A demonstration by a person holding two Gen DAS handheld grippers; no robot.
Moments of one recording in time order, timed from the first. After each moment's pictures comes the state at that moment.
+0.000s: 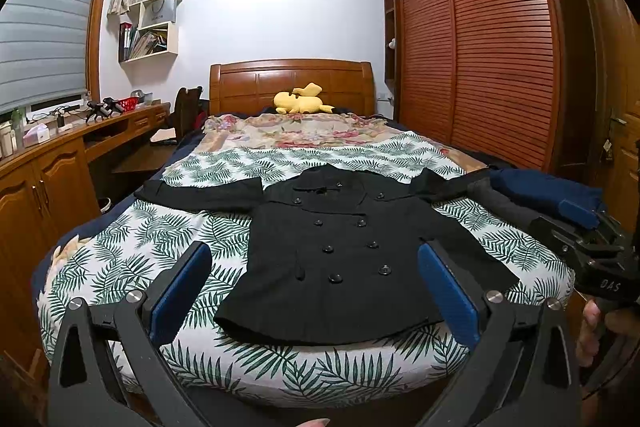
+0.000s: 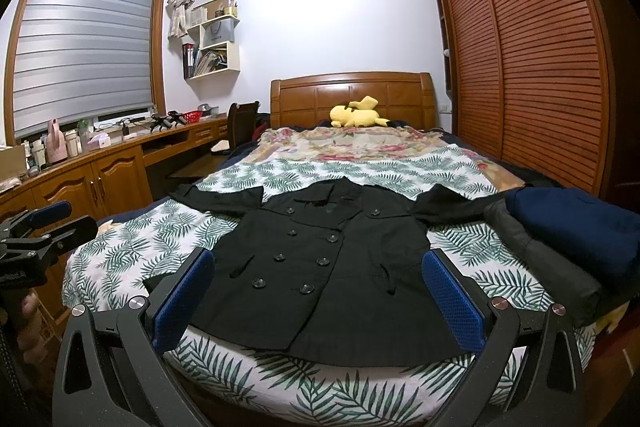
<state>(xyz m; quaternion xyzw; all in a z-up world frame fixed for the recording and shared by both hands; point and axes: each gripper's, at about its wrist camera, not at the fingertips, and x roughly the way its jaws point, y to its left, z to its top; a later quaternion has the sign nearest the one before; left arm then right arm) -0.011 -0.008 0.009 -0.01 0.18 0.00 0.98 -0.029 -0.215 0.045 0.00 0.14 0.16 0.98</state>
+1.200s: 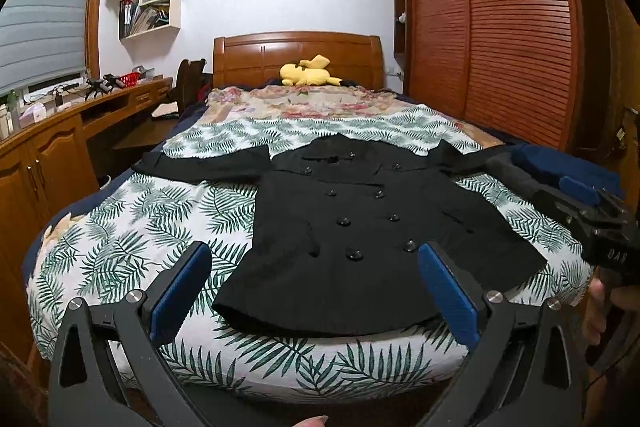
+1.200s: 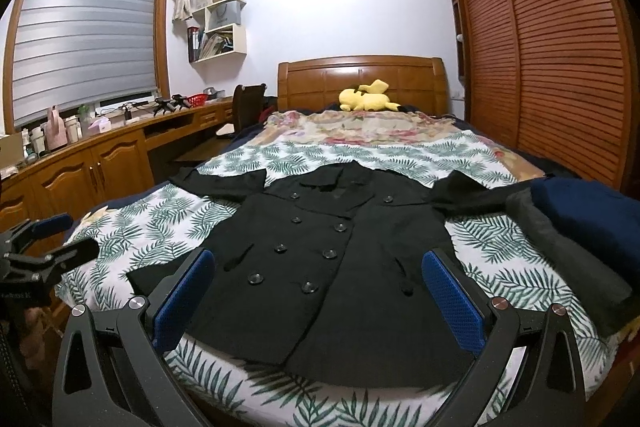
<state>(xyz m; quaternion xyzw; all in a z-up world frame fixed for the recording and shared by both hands) 0.030 0.010 -0.034 -0.01 0.23 0.01 0.97 0.015 -0.203 0.038 -0.01 0.17 0.17 0.97</state>
